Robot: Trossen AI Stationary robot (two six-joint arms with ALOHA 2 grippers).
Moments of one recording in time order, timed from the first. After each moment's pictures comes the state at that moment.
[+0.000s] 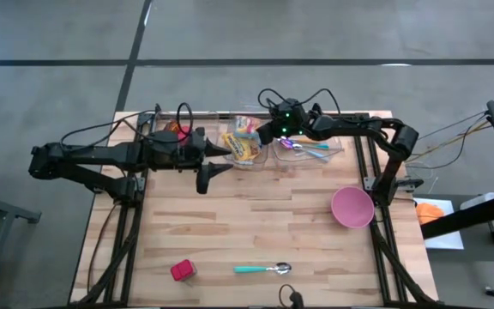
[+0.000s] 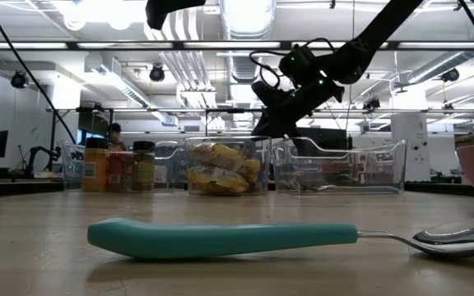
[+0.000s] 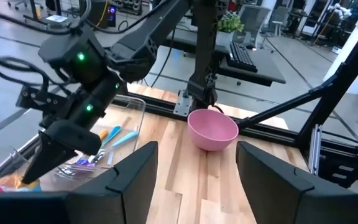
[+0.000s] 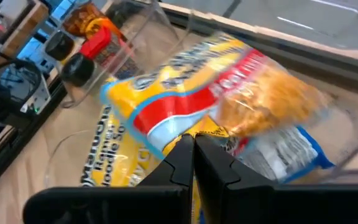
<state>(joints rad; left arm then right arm) 0.03 1.11 0.96 -0.08 -0.07 -0.19 -0.56 1.79 1.05 0.18 -0.21 0.58</state>
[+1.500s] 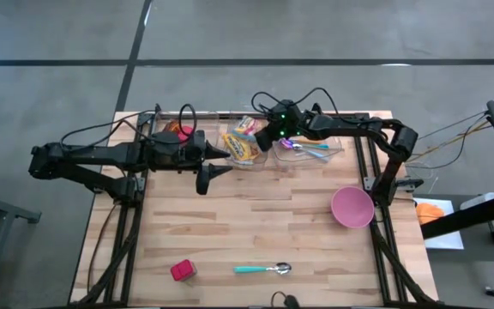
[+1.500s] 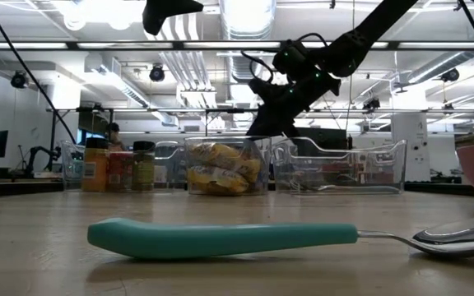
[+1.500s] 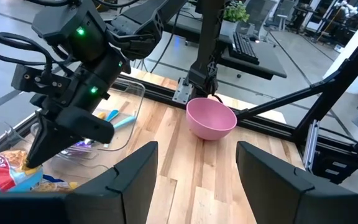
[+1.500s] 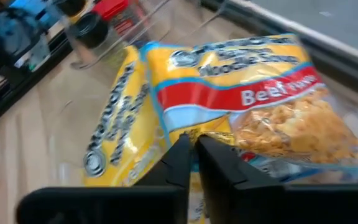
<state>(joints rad) 0.03 1.11 0.96 -0.13 -0.07 -0.26 -0.52 1.79 1.12 0.04 -0.22 0.42</state>
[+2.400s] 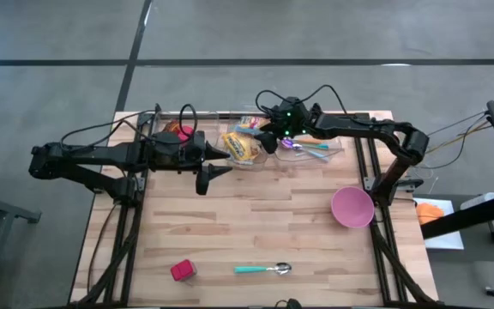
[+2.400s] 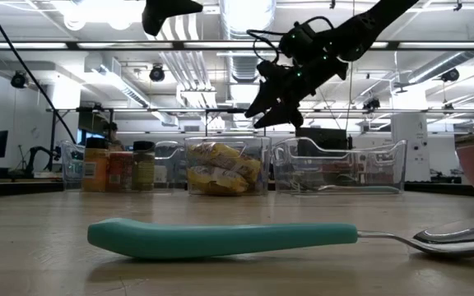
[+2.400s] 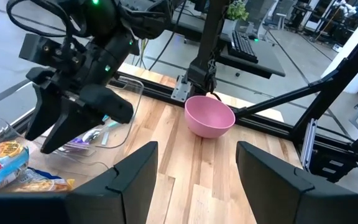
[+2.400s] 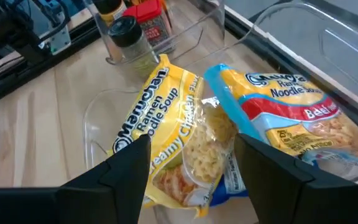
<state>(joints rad) 0.03 1.11 0.96 -0.14 -0.06 -0.27 -0.50 1.69 1.12 -0.03 -0.23 0.26</state>
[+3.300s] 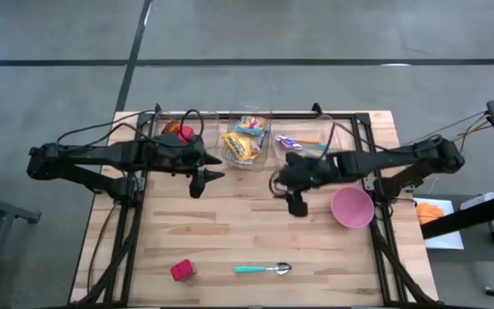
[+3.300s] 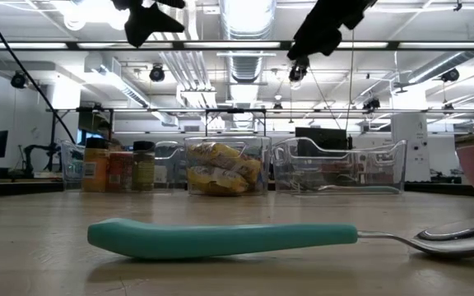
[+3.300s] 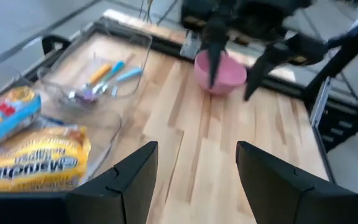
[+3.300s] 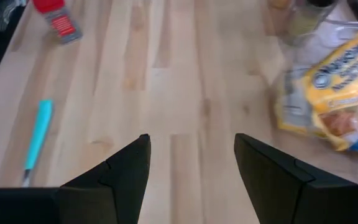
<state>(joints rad) 0.03 1.07 0.96 -0.35 -0.05 -0.29 0.09 1.37 1.12 -0.50 0.06 0.11</state>
